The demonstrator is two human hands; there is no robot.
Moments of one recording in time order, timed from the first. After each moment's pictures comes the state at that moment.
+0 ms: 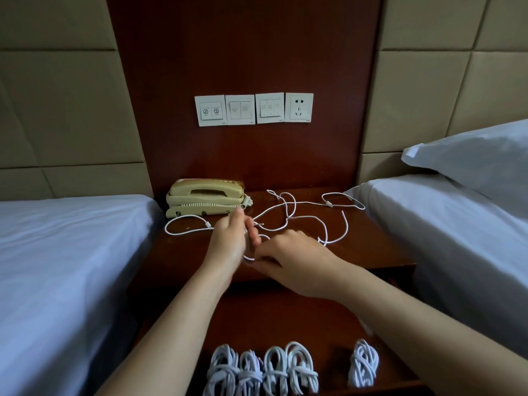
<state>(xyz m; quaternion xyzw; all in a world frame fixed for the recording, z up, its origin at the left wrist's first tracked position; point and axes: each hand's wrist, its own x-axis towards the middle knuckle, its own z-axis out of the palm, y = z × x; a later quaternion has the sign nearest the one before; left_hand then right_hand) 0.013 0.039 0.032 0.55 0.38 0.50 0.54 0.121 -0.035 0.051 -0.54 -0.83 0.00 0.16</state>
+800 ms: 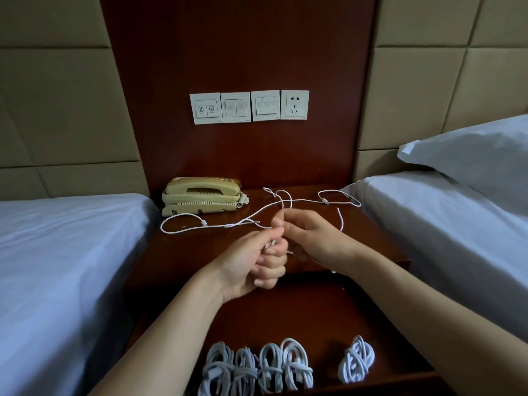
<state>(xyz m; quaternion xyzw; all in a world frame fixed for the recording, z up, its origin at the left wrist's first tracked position) 0.014 0.006 0.039 0.59 0.21 0.21 0.75 0.163 -0.015 0.038 -0.45 -0.68 0.36 0.45</state>
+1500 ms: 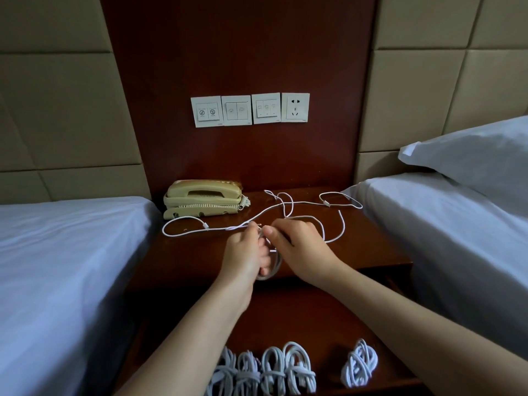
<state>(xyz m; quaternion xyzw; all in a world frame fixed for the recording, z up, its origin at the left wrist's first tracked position) 0.033 0.005 0.032 0.49 0.42 0.48 0.60 0.140 -0.015 0.030 -0.55 -0.73 0.06 0.40</state>
